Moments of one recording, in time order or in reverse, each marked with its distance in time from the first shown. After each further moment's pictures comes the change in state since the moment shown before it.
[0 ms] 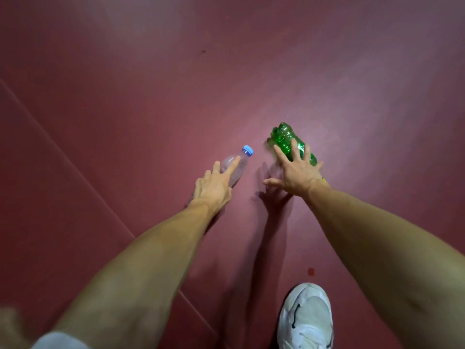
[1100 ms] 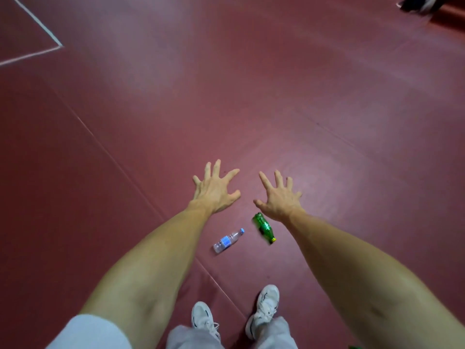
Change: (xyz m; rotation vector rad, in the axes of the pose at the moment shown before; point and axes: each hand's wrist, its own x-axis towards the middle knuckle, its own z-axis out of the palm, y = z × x) left_hand -0.408 0.048 -0.657 -0.095 0.179 0.059; right_hand -0.461 -0.094 -0.601 0.068 0.122 -0.024
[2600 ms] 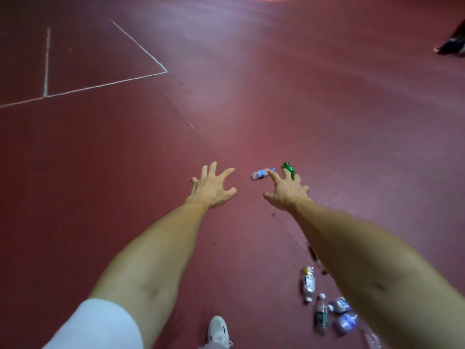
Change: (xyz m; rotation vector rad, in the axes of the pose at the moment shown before) left_hand -0.889 0.065 0.176 -0.015 0.181 -0.239; right_hand -0.816 -0.025 0.245 0.079 0.160 -0.183
